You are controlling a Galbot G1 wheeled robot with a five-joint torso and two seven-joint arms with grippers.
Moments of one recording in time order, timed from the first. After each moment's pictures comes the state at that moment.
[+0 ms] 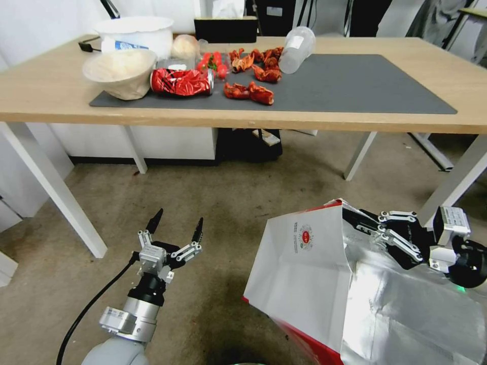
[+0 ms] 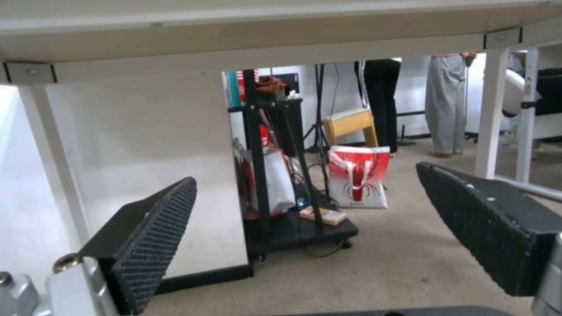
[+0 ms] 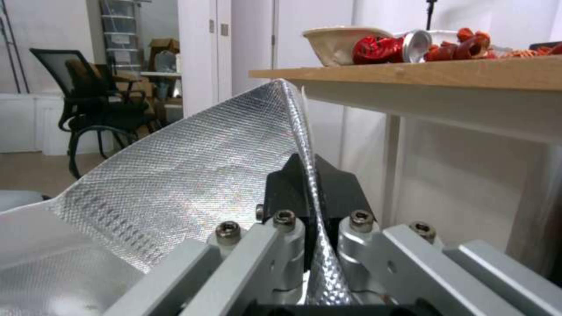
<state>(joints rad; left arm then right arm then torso) 1.75 -1.27 -0.47 -2.23 -0.17 -0.24 0.01 -1.64 0.83 1.06 2.23 1.01 -0.13 -1.05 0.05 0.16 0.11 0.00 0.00</state>
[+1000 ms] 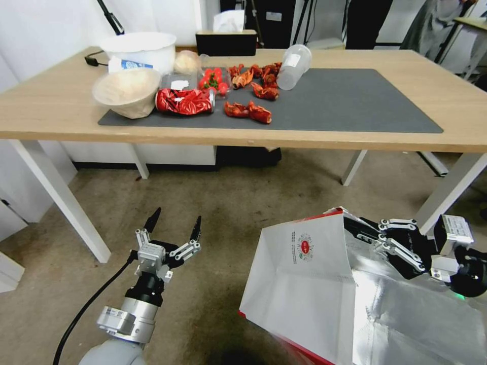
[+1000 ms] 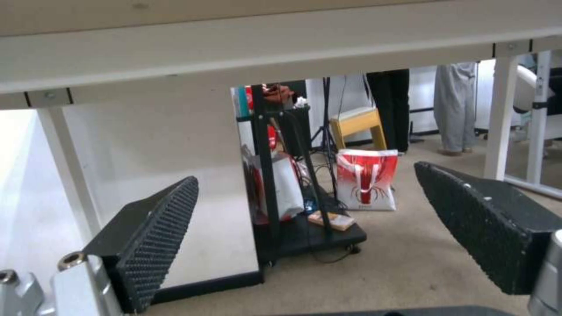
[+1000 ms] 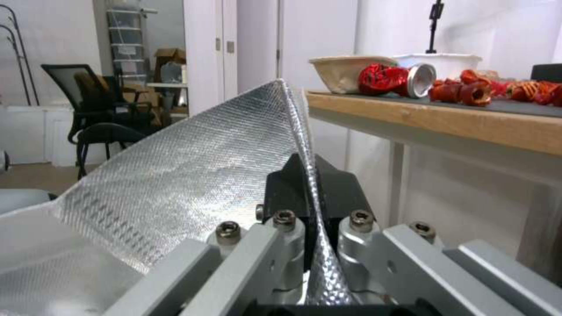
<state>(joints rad) 1.77 -1.27 -0.46 -2.27 -0.14 -0.21 -0.02 -1.65 0.87 1.06 2.23 1.00 -0.13 -1.08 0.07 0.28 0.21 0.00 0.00</state>
